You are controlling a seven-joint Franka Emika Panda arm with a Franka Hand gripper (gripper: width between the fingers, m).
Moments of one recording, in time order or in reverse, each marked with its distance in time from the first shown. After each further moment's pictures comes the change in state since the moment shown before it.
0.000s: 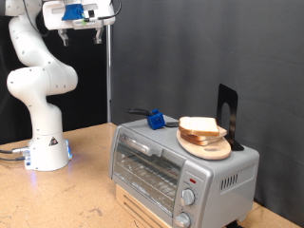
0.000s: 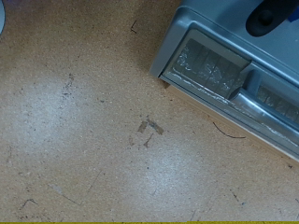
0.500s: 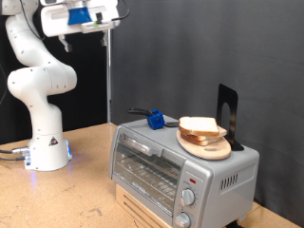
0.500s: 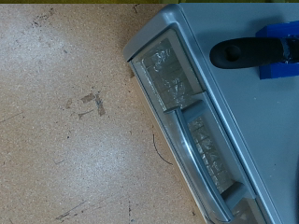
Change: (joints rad) arm 0.122 0.070 -0.088 -0.009 0.002 0.143 -0.540
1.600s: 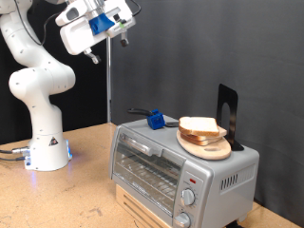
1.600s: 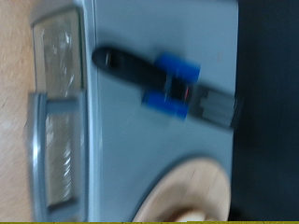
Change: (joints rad) arm 0.140 0.016 -0.137 -0.038 0.221 0.100 -0.500
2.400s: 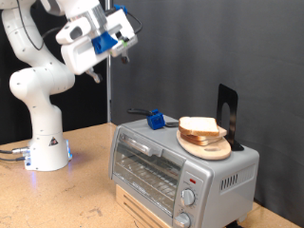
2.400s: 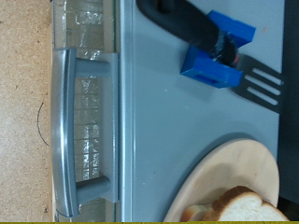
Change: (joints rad) arm 0.020 0.178 -0.059 0.021 0.005 0.109 -0.094
